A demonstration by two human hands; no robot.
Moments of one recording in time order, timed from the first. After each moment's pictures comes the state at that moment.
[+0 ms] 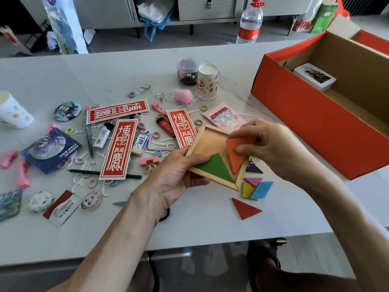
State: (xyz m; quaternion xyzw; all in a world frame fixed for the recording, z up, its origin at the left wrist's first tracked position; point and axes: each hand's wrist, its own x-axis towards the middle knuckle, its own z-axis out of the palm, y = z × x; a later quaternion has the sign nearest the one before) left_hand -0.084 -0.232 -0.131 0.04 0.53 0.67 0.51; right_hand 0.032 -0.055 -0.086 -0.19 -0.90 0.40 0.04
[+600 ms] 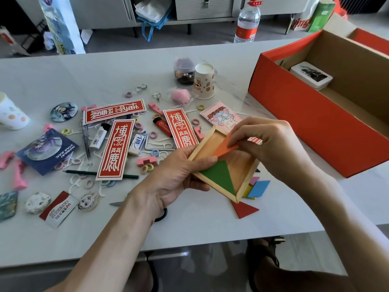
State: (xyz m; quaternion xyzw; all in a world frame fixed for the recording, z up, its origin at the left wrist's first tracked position) left_hand -0.082 -0.233 -0.131 0.14 0.52 0.65 0.54; right_hand 0.037 -0.056 -0.089 -0.08 -0.93 0.30 0.19
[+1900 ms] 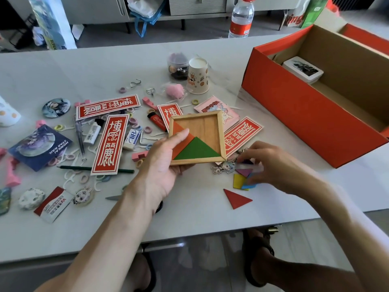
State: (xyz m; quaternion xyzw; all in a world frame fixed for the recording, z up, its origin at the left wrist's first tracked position) left_hand -0.080 -0.225 -0.125 -0.05 0.55 0.73 0.41; right_hand 0.074 -0.036 -0.129 -0.18 -0.95 0.23 -0.10
